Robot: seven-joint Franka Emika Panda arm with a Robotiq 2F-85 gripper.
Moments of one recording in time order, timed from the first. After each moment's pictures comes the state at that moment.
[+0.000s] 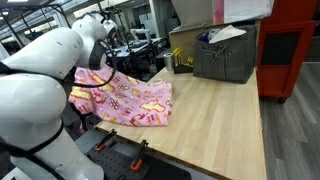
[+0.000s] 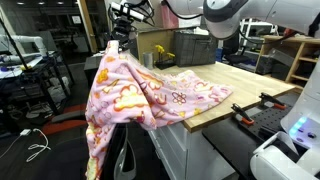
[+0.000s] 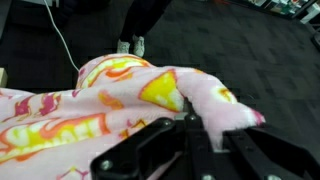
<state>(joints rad) 0.39 1.26 0.56 -0.38 0.39 1.24 0.75</state>
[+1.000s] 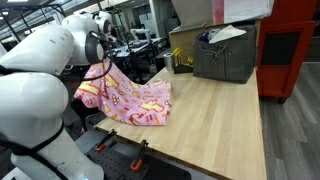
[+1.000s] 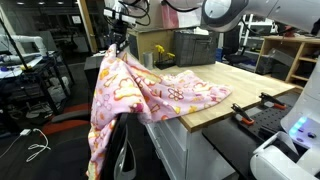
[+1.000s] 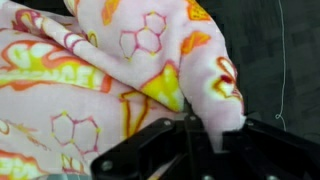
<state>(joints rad) 0.49 1.20 0.24 -0.37 0.27 1.58 0.80</state>
